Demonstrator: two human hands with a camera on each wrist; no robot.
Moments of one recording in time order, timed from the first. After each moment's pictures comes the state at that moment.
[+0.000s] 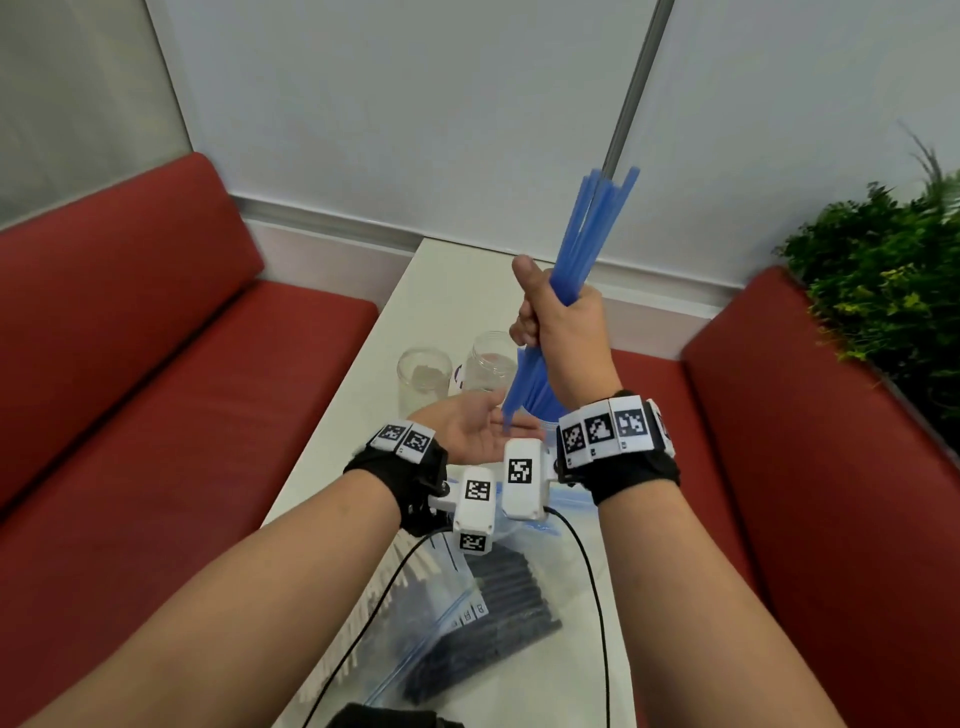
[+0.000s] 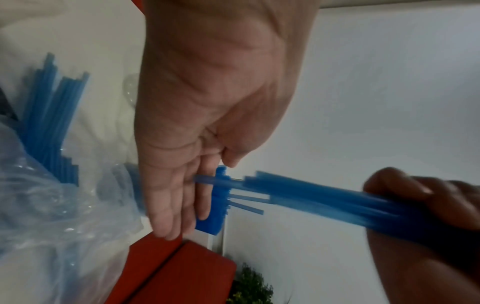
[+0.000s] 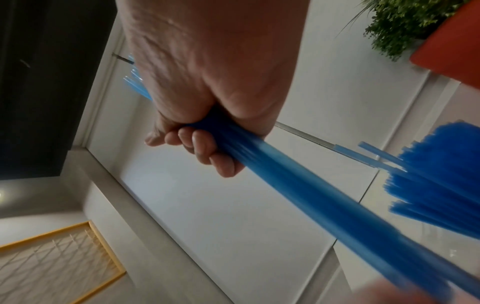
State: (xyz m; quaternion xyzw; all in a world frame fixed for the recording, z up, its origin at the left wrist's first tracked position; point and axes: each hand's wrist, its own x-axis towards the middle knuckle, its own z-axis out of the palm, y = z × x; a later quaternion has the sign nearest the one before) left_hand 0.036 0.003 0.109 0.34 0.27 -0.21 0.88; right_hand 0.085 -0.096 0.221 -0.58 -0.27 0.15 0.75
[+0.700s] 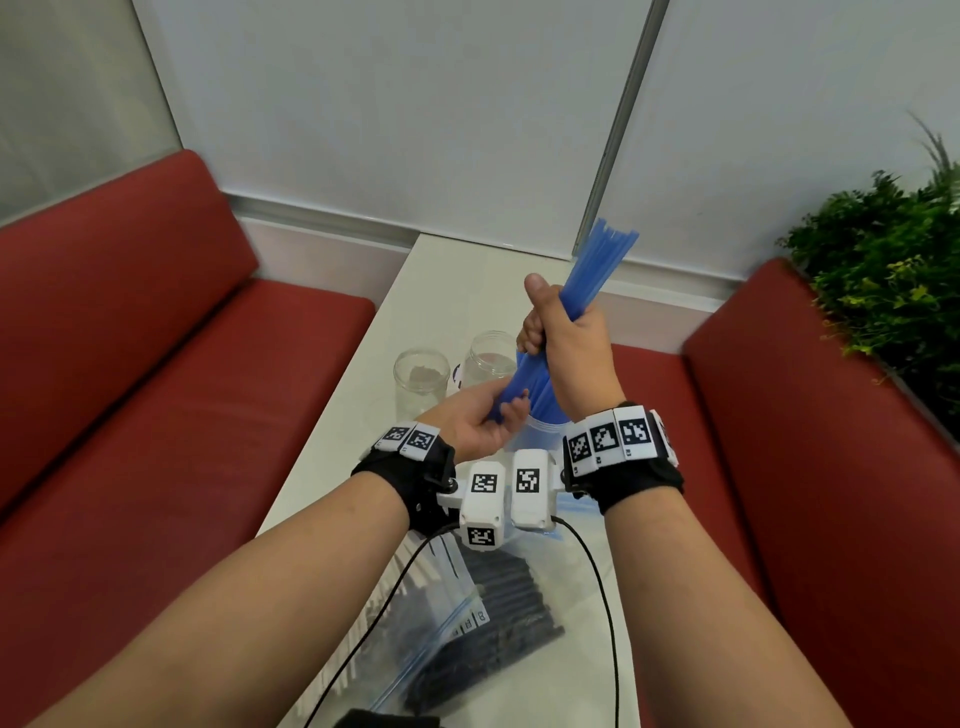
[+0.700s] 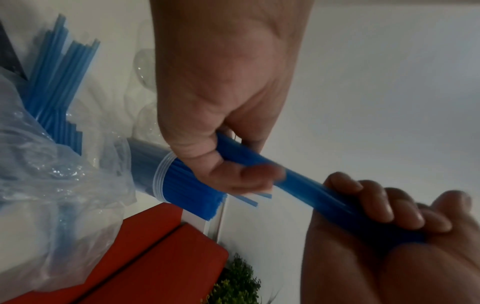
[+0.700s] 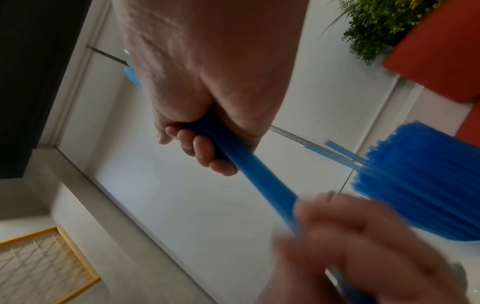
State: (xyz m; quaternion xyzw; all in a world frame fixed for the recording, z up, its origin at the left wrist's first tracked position) left_hand 0.052 -0.001 0.119 0.20 0.29 -0.09 0.93; right_hand 0.108 -0.096 0.196 -0.58 -0.26 0.15 0.75
